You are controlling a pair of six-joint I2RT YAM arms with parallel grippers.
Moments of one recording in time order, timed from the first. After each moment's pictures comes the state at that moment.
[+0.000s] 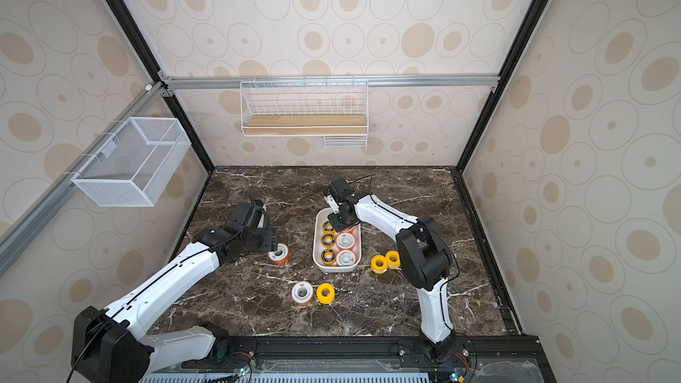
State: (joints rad) left arm -0.43 1.21 0.96 -0.73 -0.14 -0.38; right arm 0.71 2.02 1.62 -0.73 0.01 -0.02
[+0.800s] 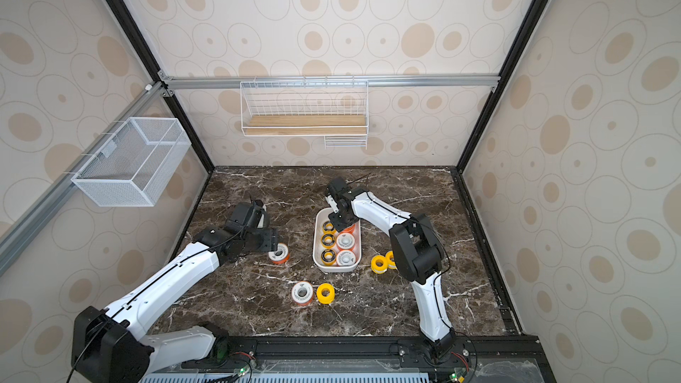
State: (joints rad) left arm -0.43 1.21 0.96 -0.73 -0.14 -0.38; right arm 0.69 2.10 1.69 -0.79 0.03 -0.02
